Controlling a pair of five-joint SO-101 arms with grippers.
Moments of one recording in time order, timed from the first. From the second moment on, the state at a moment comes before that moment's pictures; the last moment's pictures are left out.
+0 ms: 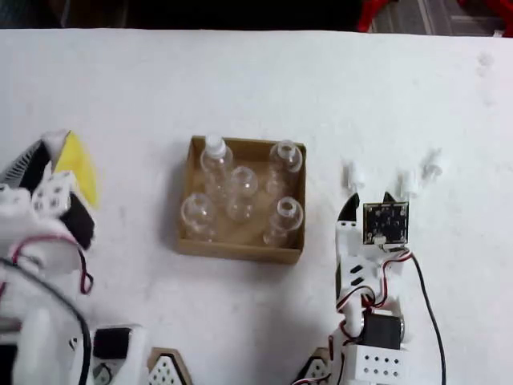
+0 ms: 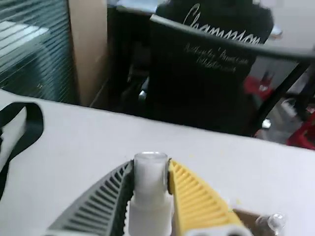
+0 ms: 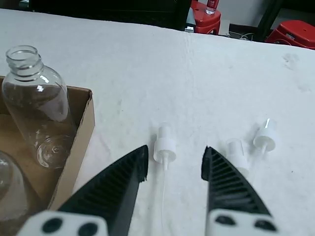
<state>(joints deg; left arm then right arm) -10.7 -58.7 3.3 82.7 9.9 3.4 -103.0 96.4 36.6 11.6</state>
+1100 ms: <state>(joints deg) 11.2 -76.2 60.8 18.6 5.8 3.4 -103.0 96.4 36.6 11.6</state>
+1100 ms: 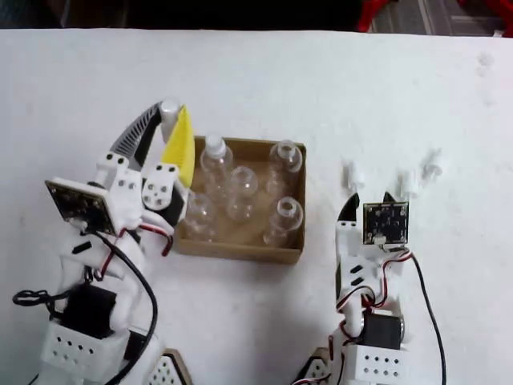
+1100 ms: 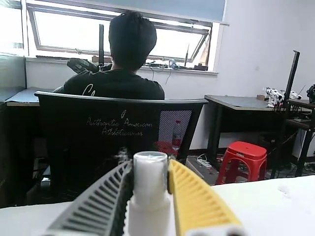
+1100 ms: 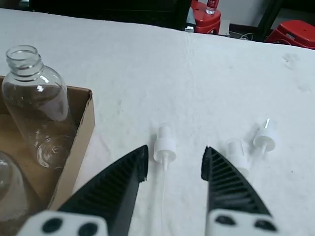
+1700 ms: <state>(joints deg) 14.5 -76.1 67.8 21.4 10.9 3.4 -103.0 96.4 36.6 11.6</state>
